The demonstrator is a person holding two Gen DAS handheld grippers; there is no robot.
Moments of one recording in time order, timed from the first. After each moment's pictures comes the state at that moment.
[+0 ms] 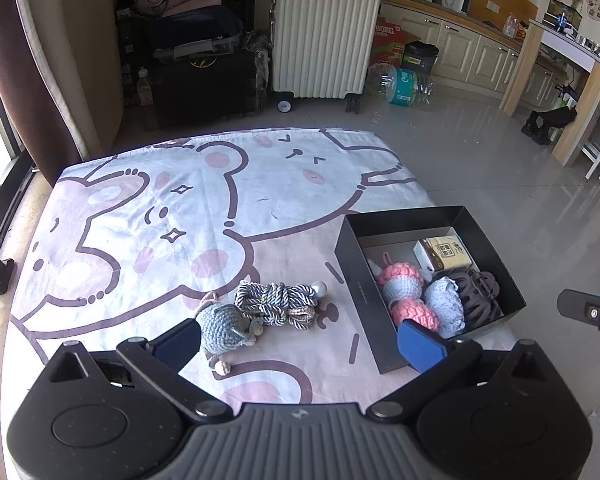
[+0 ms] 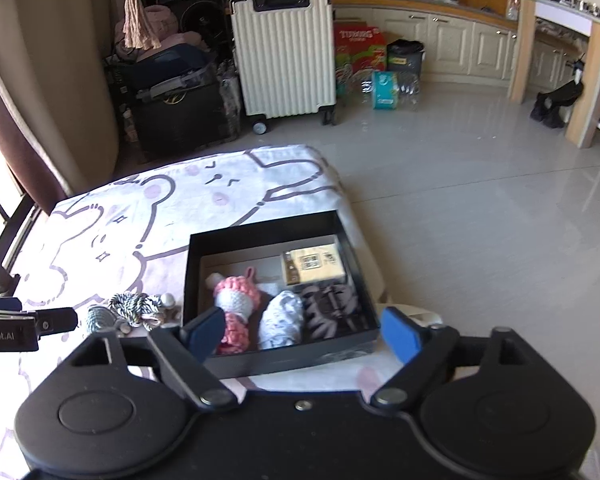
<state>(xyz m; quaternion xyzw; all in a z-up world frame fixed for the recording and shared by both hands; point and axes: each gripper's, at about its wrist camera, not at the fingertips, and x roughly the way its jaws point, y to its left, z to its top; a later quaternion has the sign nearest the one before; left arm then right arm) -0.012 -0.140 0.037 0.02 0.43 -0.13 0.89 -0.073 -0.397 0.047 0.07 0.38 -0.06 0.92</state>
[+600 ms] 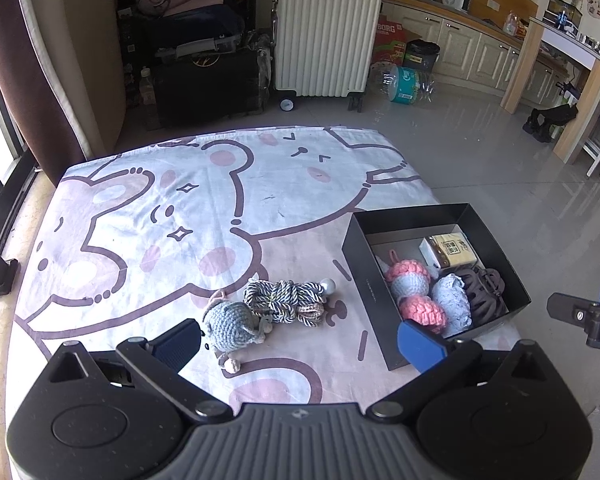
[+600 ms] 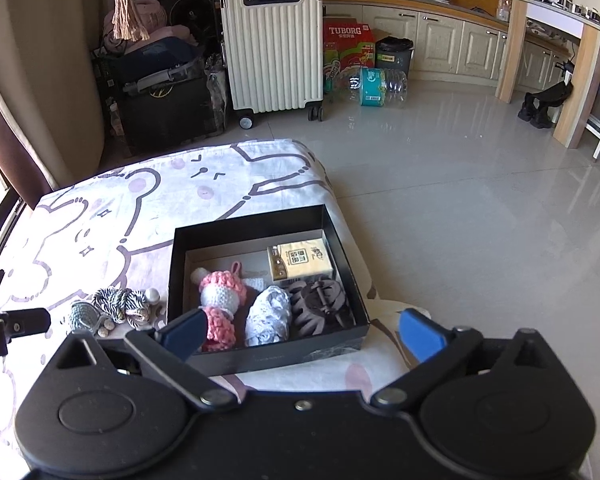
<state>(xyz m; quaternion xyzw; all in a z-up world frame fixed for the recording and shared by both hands) -0.009 -0.132 0.034 0.03 0.44 -0.12 0.89 -0.065 -0.392 0.035 0.05 0.39 -0.08 0.91</state>
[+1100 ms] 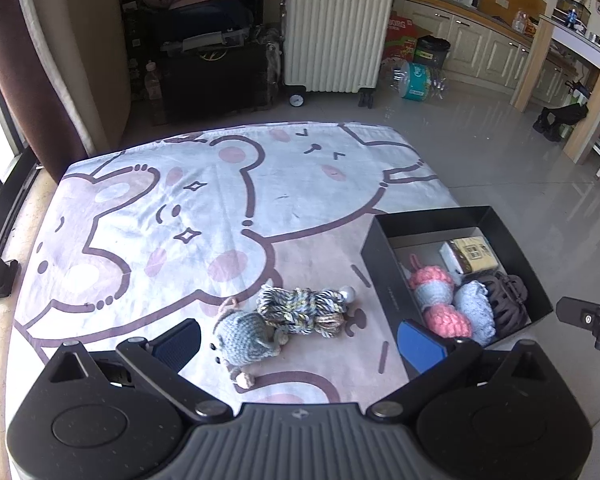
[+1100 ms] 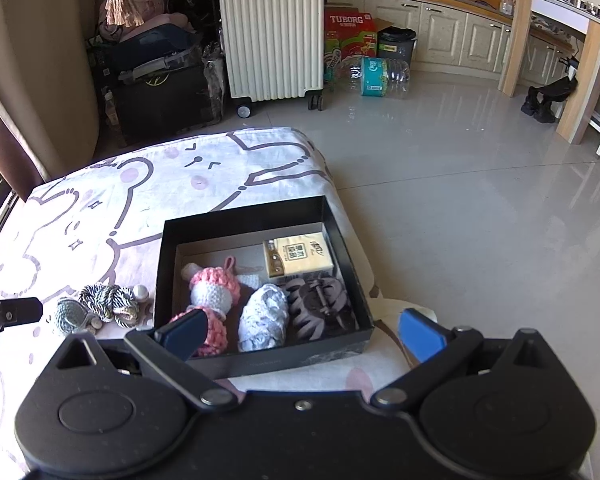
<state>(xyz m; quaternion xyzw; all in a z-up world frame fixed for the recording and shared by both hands) 0.016 -0.123 0.020 0.03 0.44 -0.11 0.89 -0.043 -0.392 0.019 0.05 0.41 -0.08 0.91</state>
